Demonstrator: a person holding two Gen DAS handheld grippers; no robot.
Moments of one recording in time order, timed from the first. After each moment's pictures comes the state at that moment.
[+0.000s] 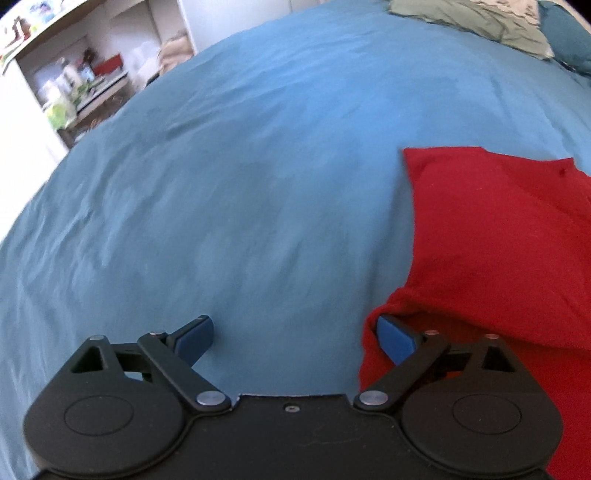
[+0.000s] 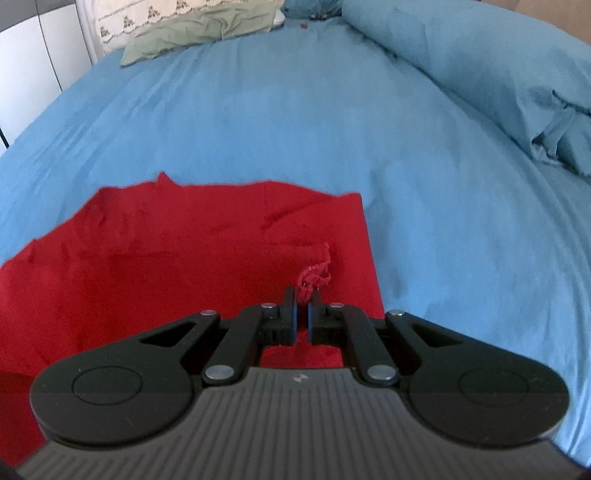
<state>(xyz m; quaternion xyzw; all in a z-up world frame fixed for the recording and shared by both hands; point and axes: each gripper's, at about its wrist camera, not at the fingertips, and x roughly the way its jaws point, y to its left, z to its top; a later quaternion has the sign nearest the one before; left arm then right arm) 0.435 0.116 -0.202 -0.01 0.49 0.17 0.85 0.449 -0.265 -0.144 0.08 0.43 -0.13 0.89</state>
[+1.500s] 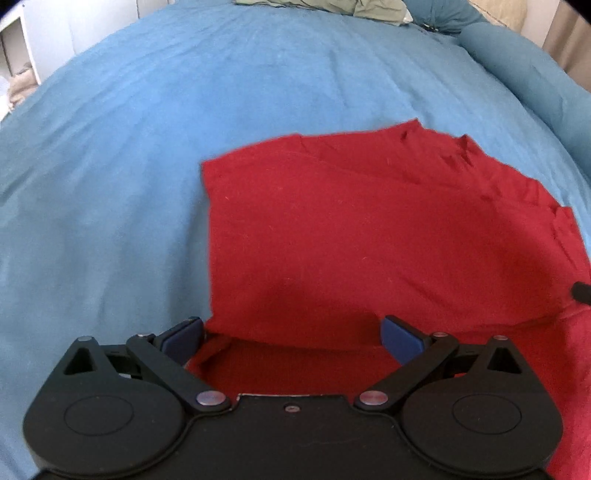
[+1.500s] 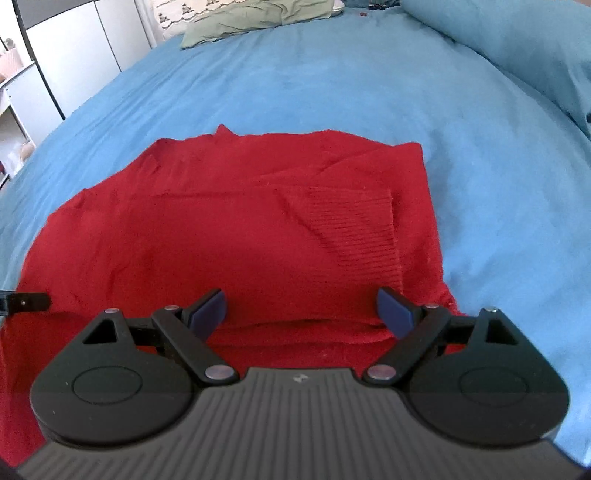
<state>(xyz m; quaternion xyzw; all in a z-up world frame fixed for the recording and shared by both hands) 0.450 0.064 -0.191 0.00 0.50 -0.07 0.87 0.409 -0.260 -0.165 0.09 0.43 -0.02 0.90</state>
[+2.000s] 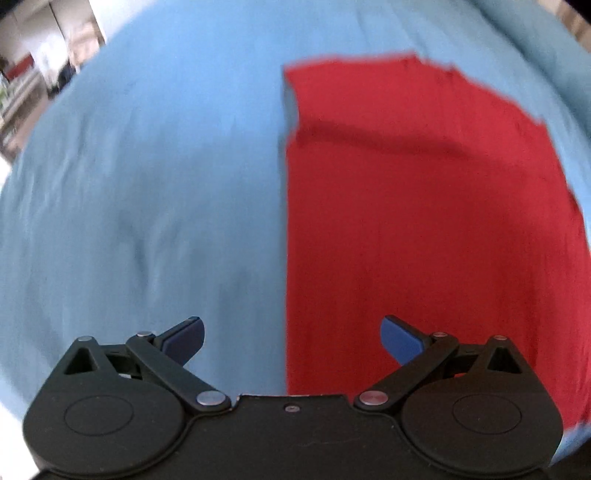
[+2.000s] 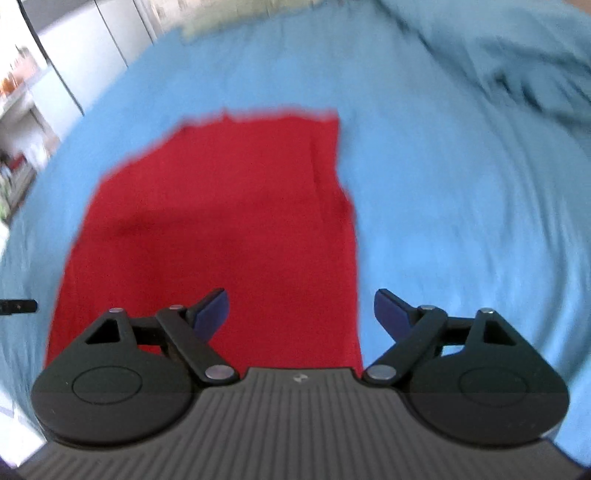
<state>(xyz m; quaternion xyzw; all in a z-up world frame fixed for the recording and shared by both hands) 0.271 0.113 -0.145 0.03 0.58 -0.02 0.81 0.229 -0.311 -0.071 0.11 0.49 -0.02 0.86</state>
